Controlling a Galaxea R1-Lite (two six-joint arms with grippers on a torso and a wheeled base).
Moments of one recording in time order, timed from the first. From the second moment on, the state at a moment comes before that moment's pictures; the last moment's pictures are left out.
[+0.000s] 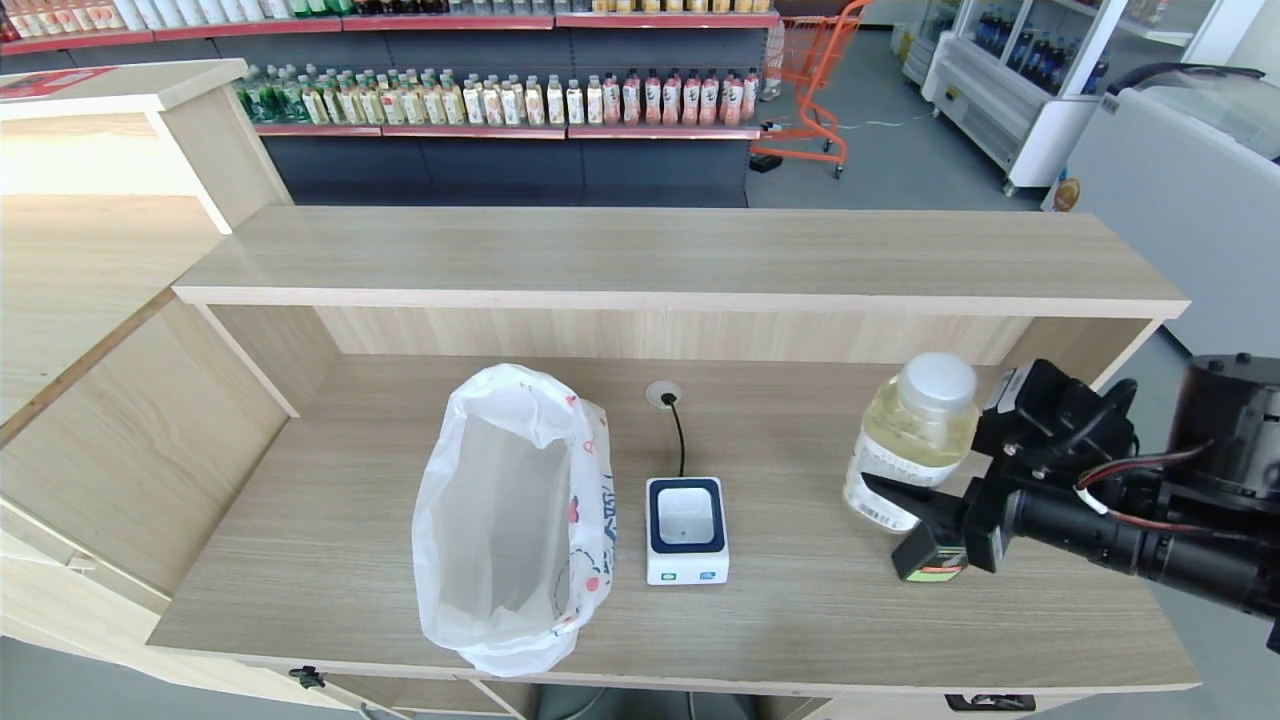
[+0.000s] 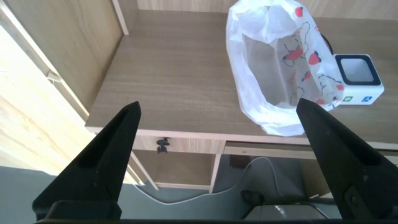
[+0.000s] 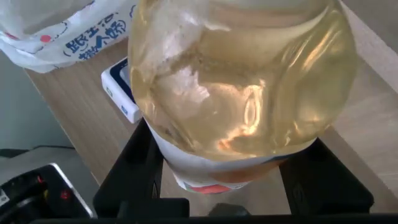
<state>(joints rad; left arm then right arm) 0.00 0.00 0.00 0.00 0.00 -0.01 0.31 1.52 -0.47 -0.86 0.37 -0.59</state>
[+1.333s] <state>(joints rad) 0.00 0.00 0.00 0.00 0.00 -0.01 0.24 1.52 -0.35 -1.04 0.35 -0.77</state>
